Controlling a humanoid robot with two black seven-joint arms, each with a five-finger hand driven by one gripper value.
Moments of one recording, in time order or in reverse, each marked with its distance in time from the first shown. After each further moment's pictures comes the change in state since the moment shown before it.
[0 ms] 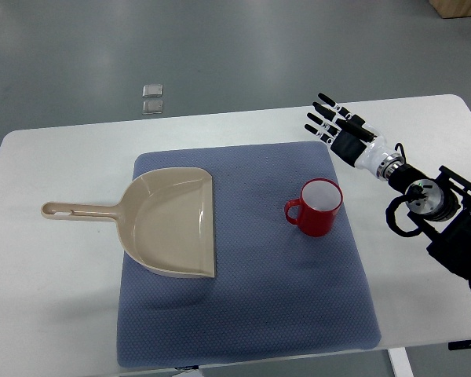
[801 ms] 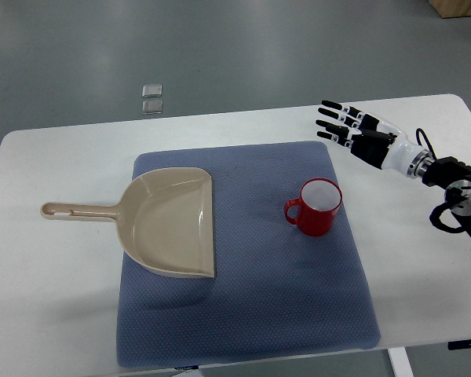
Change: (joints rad) left arm -0.001 0.000 0.000 0.000 0.000 0.000 0.000; right arm -0.007 -0.159 -0.013 0.009 -0.319 0.236 0.030
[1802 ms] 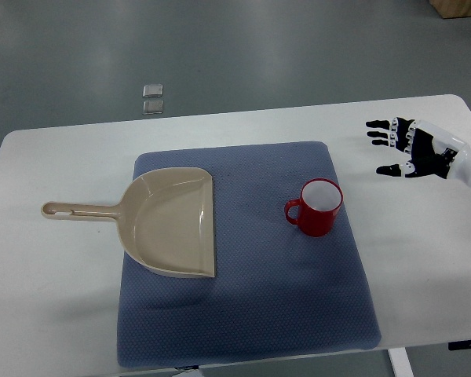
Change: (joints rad) left arm 0.000 0.000 0.002 0.000 0.000 0.000 0.000; right arm -0.128 -0.209 -0.006 0.074 -0.647 0.001 0.498
